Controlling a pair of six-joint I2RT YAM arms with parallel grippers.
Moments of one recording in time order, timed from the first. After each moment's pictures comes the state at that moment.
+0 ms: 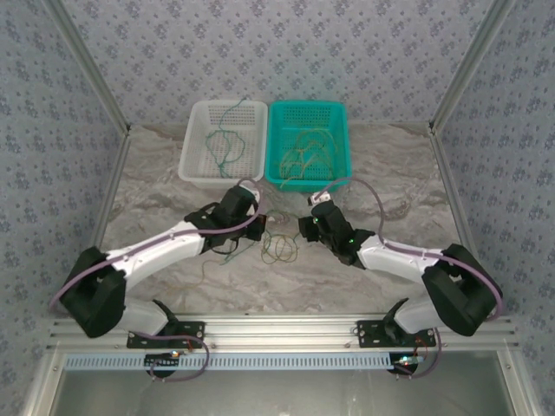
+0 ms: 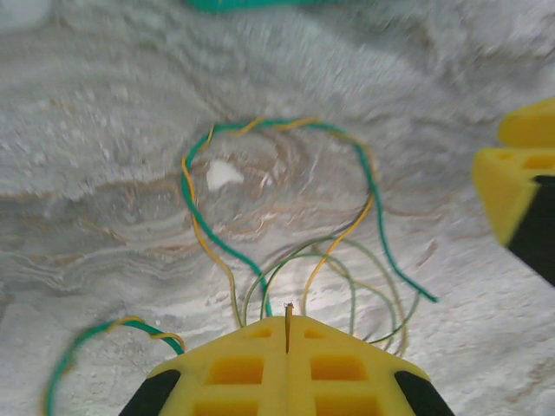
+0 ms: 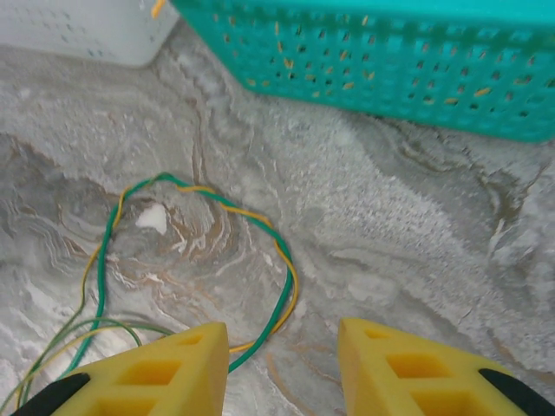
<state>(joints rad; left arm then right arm) -0.77 1.34 0.88 -0.33 0.00 -0.45 0.73 1.36 0.61 0.10 0.23 0.36</state>
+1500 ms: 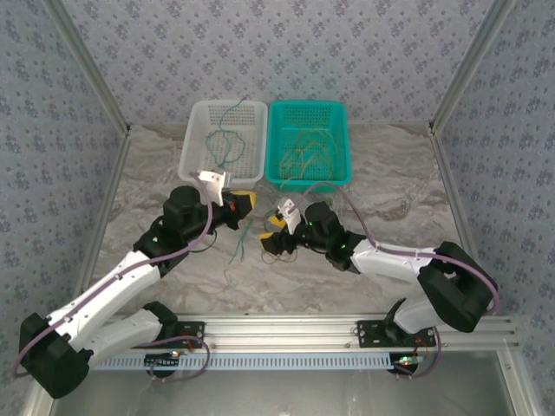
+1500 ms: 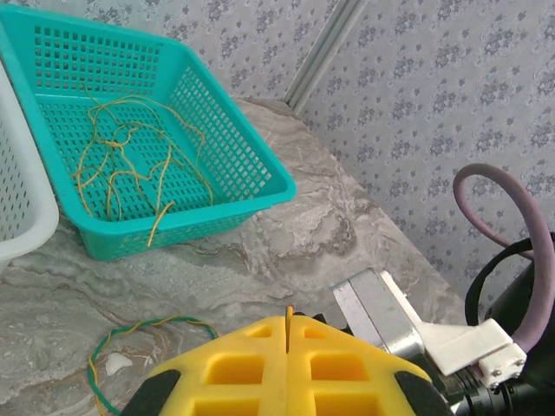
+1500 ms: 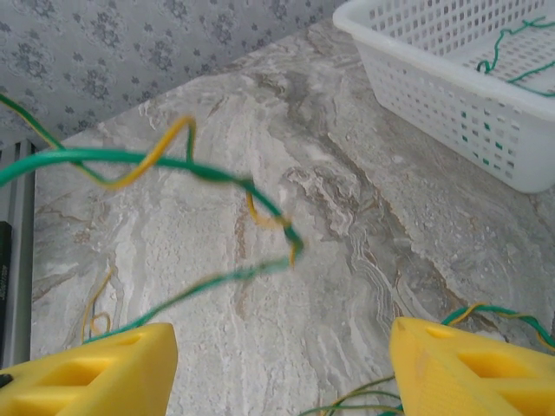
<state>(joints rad) -0.65 0.95 0.74 0.00 0.23 -0.48 0.83 1.41 0.63 0.43 -0.31 0.08</state>
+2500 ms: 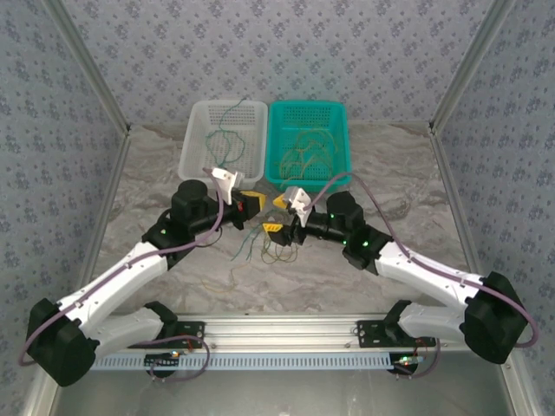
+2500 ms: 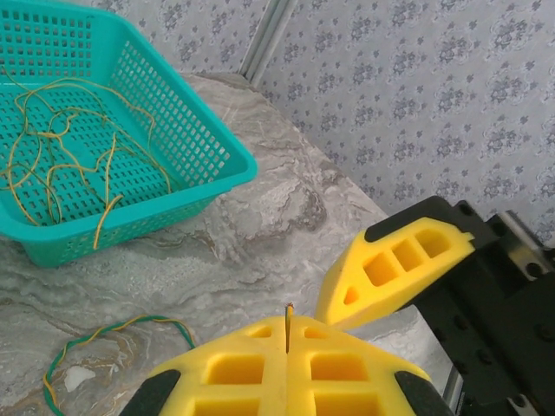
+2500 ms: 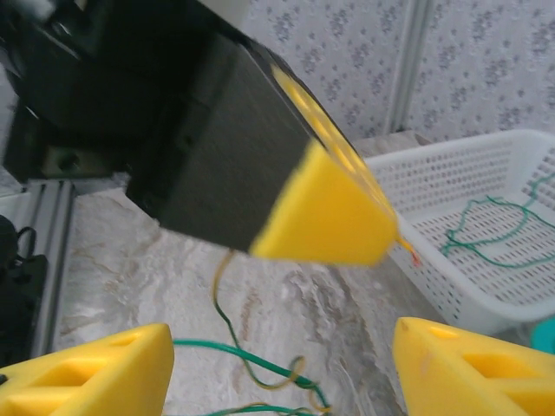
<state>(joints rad) -0.64 1.05 0.77 0.03 0.37 -0.42 0.81 1.17 0.73 0.27 -0.39 -0.09</state>
